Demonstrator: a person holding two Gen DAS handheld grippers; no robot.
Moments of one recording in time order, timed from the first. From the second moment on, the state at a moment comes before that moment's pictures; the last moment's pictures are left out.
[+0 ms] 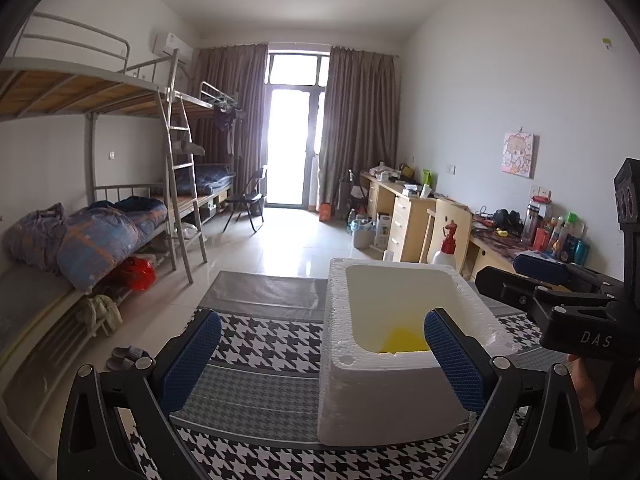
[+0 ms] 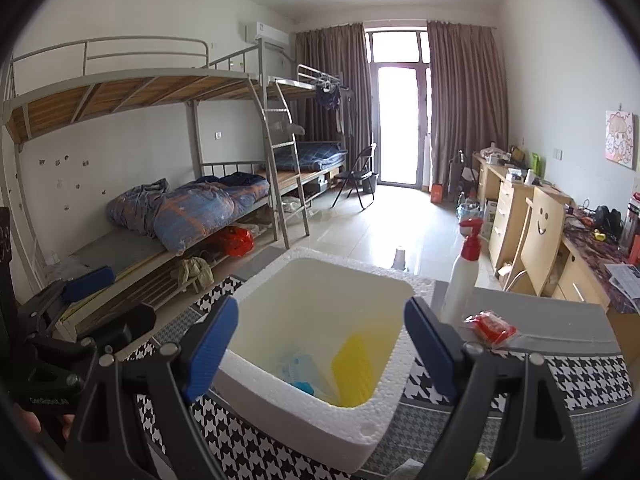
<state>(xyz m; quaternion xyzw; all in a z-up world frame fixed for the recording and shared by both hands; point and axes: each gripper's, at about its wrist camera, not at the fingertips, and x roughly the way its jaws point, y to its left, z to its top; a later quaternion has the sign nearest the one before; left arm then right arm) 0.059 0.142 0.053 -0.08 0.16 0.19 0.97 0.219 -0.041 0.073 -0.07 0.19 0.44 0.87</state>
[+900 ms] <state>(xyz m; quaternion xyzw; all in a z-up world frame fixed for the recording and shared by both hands) 0.061 0.118 0.058 -0.06 0.16 0.15 0.97 0.210 -0.081 0.075 -0.06 0.17 0.41 0.89</state>
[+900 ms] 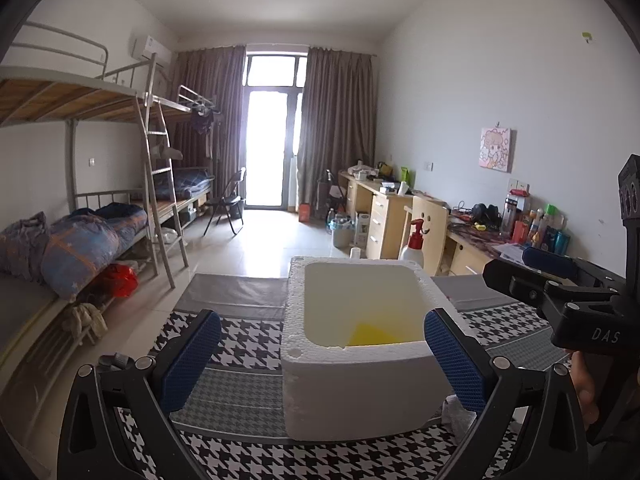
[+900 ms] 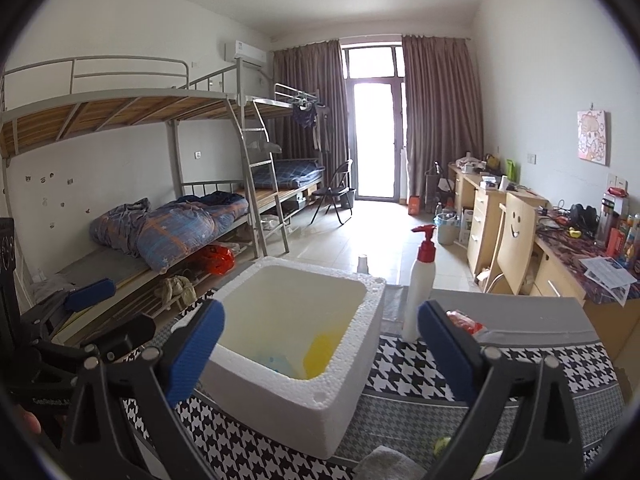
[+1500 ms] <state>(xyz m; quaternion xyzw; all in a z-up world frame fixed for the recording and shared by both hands) 0.065 0.099 0.059 -0.06 0.16 0.12 0.98 0.199 -0.107 0.080 -0.05 0.16 0.39 0.91</state>
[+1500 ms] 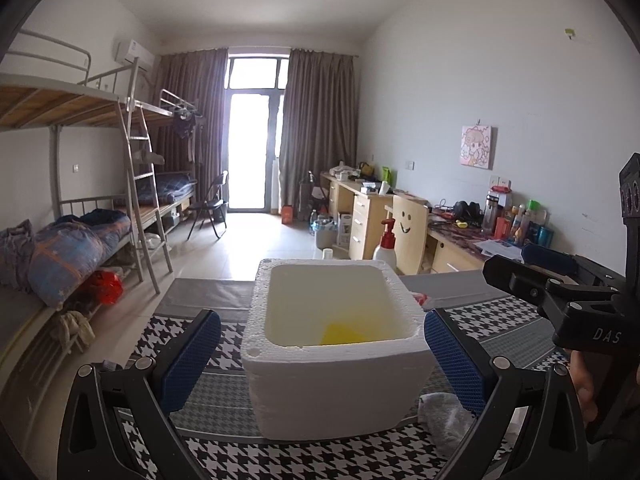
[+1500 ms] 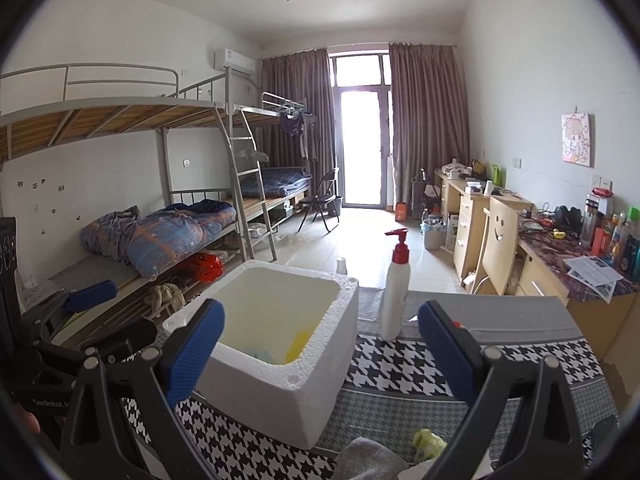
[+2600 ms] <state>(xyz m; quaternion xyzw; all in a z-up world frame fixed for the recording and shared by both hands) 0.076 0.053 0.050 -0.04 0.17 0.04 0.98 0.199 -0.164 0.064 -0.03 0.16 0.32 0.93</state>
